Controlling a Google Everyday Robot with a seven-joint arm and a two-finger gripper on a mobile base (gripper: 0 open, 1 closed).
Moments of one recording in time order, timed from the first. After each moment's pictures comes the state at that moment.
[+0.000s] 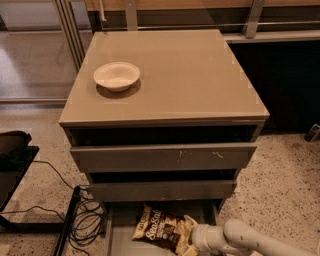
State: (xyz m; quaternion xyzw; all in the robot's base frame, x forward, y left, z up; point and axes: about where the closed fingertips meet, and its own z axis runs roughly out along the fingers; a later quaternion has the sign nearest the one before) arm 0.437 -0.084 0.266 -0.50 0.74 0.30 0.34
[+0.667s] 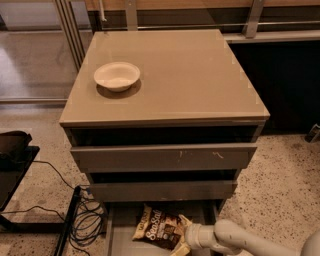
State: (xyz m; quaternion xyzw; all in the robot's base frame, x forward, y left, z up) arm 0.458 -0.065 0.221 -0.49 0.75 0.29 0.35
